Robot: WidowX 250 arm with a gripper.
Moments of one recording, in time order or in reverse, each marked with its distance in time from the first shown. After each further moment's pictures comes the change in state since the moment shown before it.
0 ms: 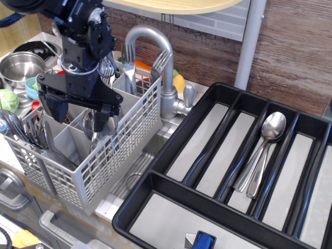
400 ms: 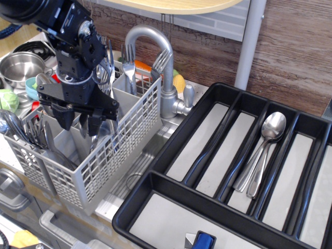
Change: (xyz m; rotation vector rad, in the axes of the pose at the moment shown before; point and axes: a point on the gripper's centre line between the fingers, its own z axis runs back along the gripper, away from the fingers) arm -0.002 0.002 -0.017 -0.037 0.002 -0.013
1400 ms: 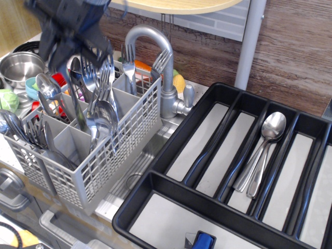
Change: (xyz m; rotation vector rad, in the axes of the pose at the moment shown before) arm 0.019 0.020 0.133 0.490 0.183 -0.322
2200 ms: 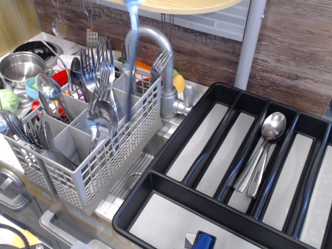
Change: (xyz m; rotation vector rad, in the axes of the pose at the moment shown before) arm 0.047 -0.029 0.099 -0.166 0.210 -0.331
